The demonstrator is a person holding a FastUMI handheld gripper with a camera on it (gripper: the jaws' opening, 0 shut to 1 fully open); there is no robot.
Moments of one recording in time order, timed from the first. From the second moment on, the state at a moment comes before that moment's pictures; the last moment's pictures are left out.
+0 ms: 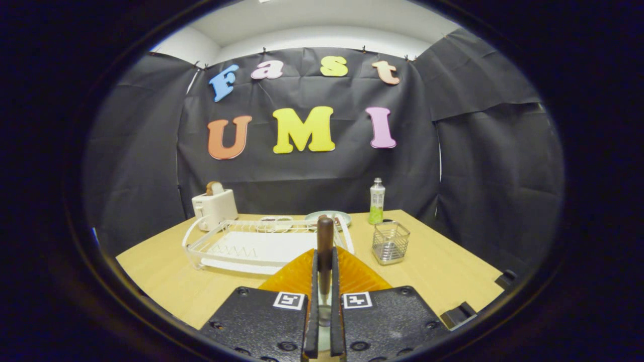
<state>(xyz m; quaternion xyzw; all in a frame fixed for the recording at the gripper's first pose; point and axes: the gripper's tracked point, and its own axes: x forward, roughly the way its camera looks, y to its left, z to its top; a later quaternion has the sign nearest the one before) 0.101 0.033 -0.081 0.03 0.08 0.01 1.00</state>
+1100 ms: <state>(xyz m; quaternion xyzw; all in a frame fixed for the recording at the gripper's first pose) 0.068 0.043 -0.110 -0.01 0.03 -0.03 1.00</state>
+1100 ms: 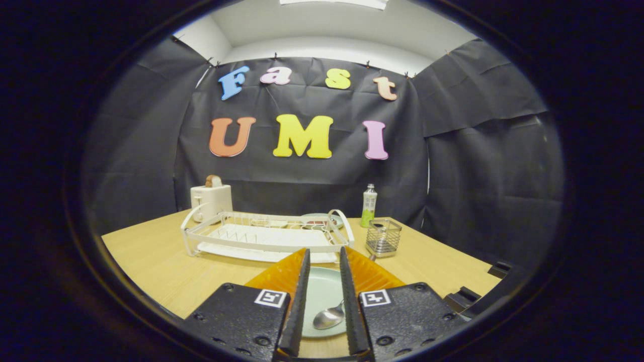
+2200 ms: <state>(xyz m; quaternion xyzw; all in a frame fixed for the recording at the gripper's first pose) 0.010 0.048 -0.050 0.02 0.02 0.01 1.00</state>
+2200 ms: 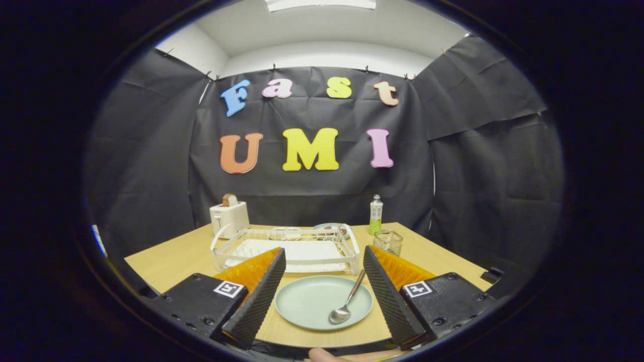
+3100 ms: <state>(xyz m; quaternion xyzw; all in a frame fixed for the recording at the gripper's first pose) -0.001 0.050 -0.041 0.01 0.00 0.02 1.00</state>
